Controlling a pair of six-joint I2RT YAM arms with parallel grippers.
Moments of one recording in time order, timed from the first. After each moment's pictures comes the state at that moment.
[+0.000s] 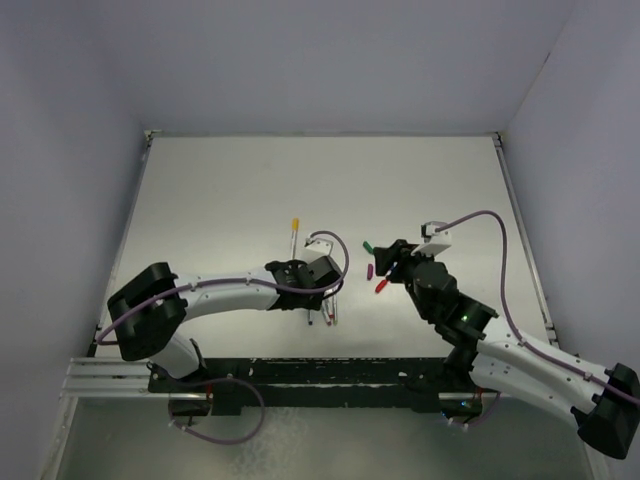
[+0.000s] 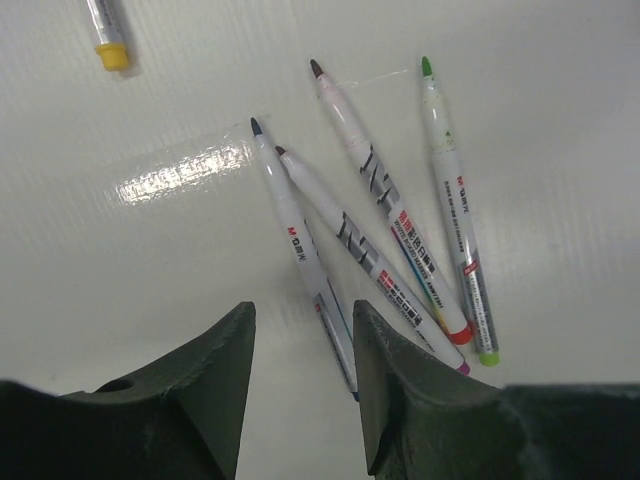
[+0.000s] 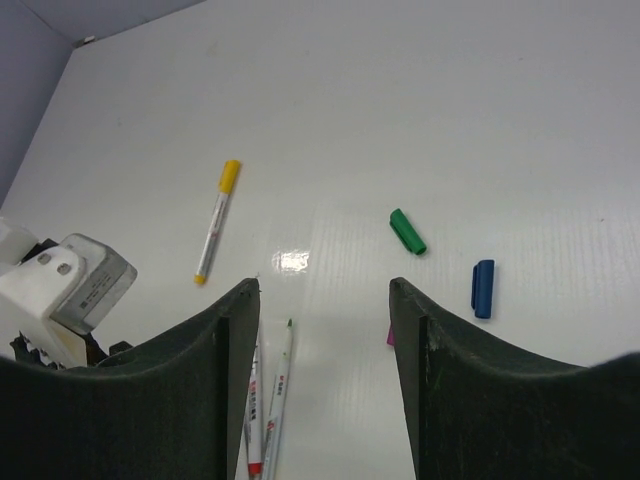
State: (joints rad) left arm -1.08 1.57 0.91 -0.49 -0.42 -0.73; right arm 0.87 0.72 0.43 0.02 0.61 0.58
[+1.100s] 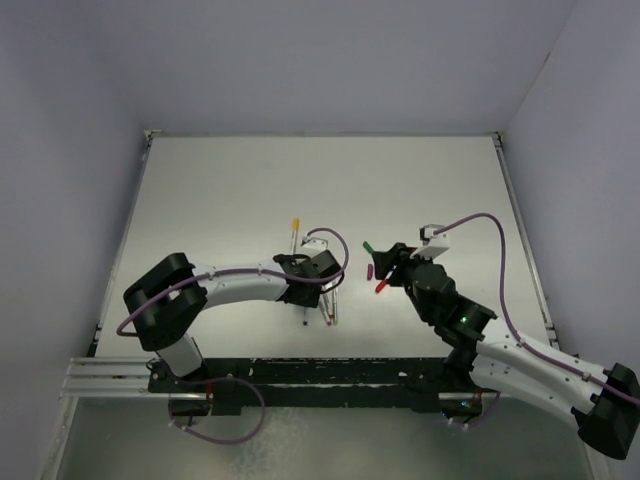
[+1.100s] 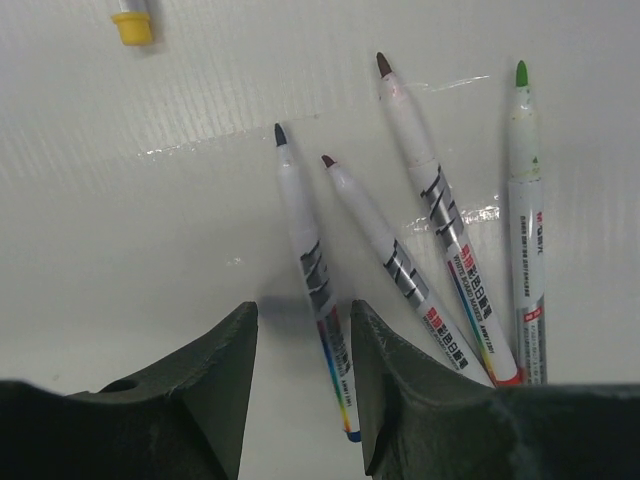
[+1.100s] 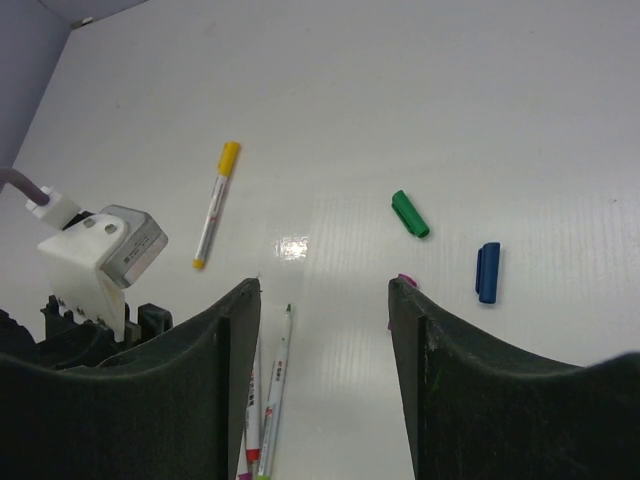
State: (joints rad) left arm -1.03 1.66 0.97 -0.56 -0.39 -0.77; right arm 0.87 0.71 0.40 0.02 0.58 0.61
